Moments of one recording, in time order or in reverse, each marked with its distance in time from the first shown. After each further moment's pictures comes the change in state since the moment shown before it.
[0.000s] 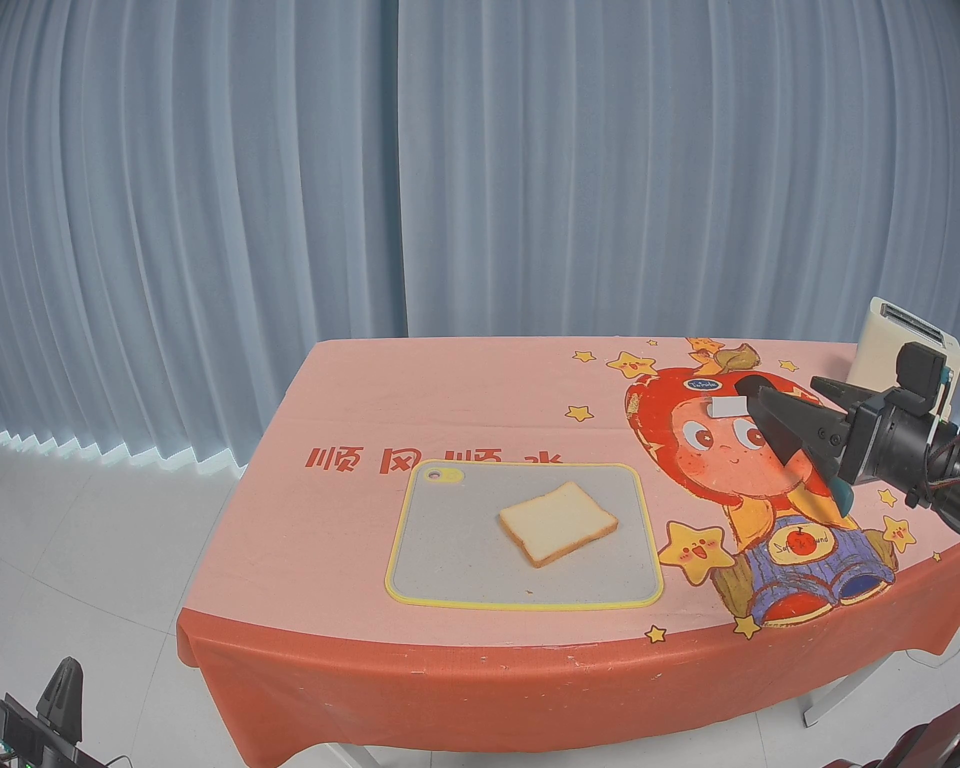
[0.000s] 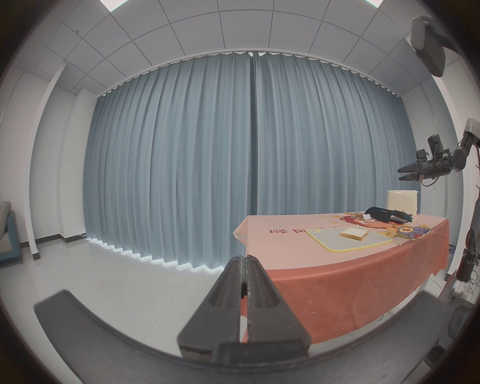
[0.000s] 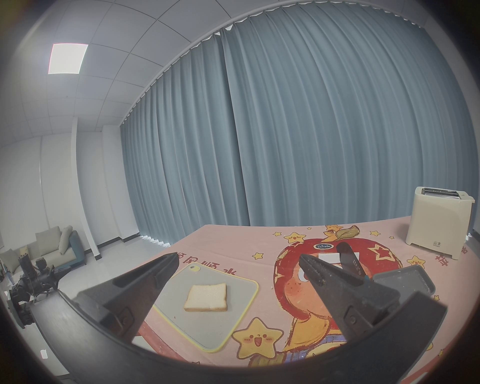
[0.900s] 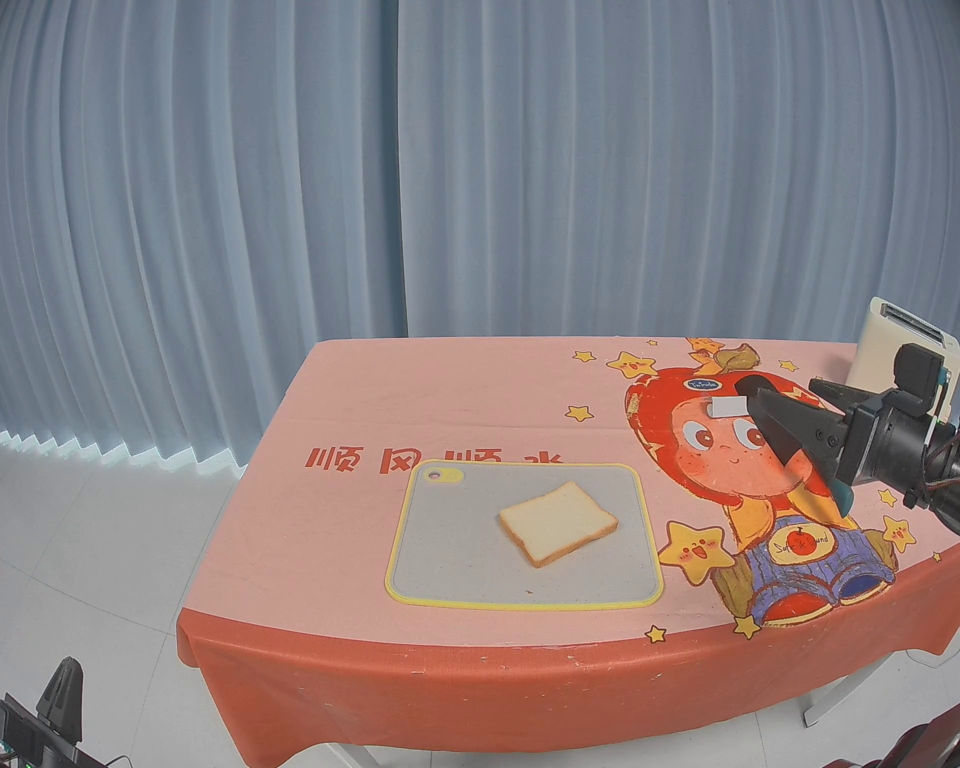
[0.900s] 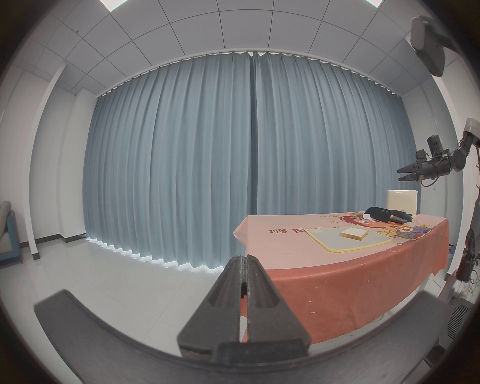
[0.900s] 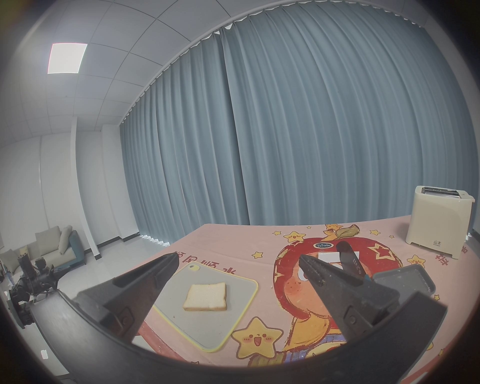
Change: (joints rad) left arm 0.000 0.000 0.000 0.000 0.000 0.000; right arm -0.001 0.006 0.001 -0.001 0.000 0.000
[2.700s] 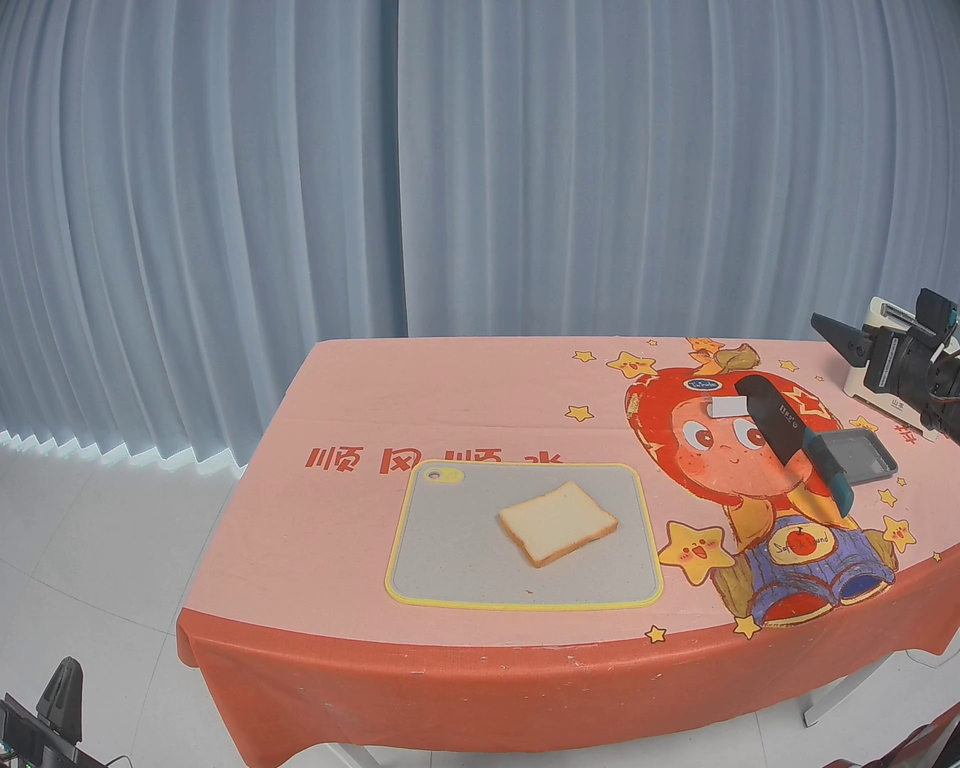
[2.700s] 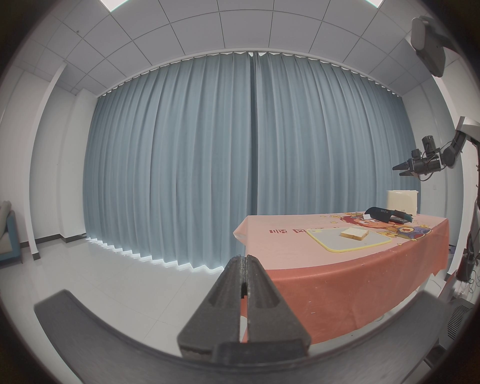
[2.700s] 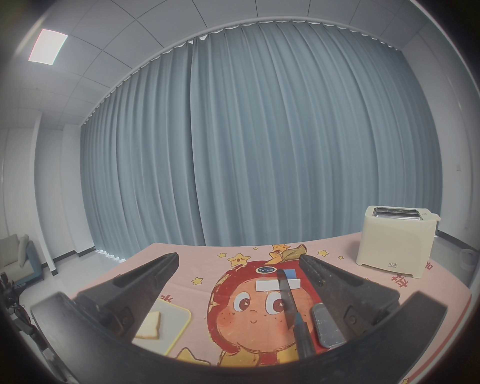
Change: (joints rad) left arm 0.000 0.000 0.000 0.000 0.001 0.000; right arm -0.291 0.114 -0.170 0.004 0.008 -0.033
